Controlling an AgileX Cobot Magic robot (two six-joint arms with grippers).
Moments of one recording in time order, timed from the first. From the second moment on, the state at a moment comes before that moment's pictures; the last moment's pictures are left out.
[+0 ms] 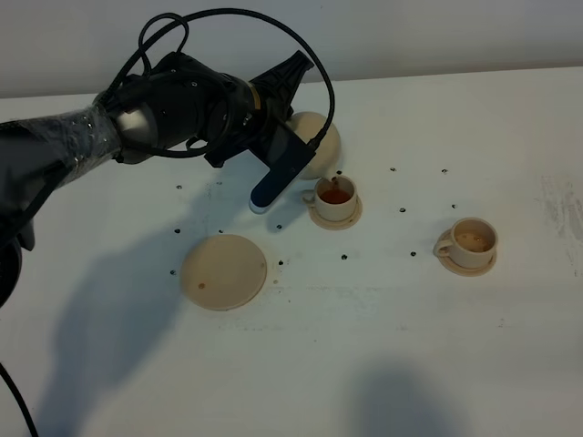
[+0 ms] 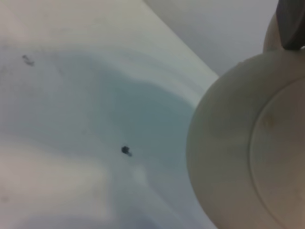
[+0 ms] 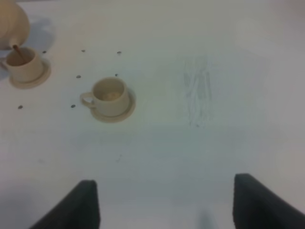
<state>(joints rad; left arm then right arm) -0.50 2.14 -1.60 0.25 0.26 1.81 -0.05 -0.01 -0.52 0.09 1.12 -0.06</state>
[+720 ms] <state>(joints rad) -0.50 2.14 -1.60 0.25 0.23 1.84 -0.05 -0.01 -0.52 0.09 1.12 -0.06</state>
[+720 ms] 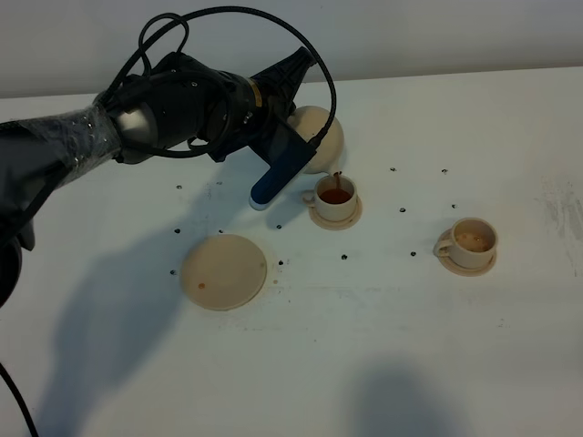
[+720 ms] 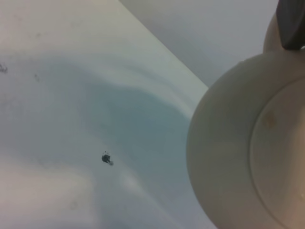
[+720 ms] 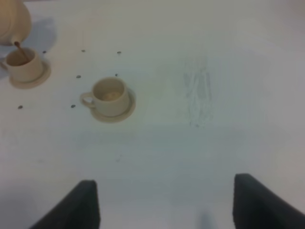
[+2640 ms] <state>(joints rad) -0.50 2.14 -1.60 0.25 0.17 1.95 -0.05 -0.01 -0.52 0.09 1.12 -0.06</state>
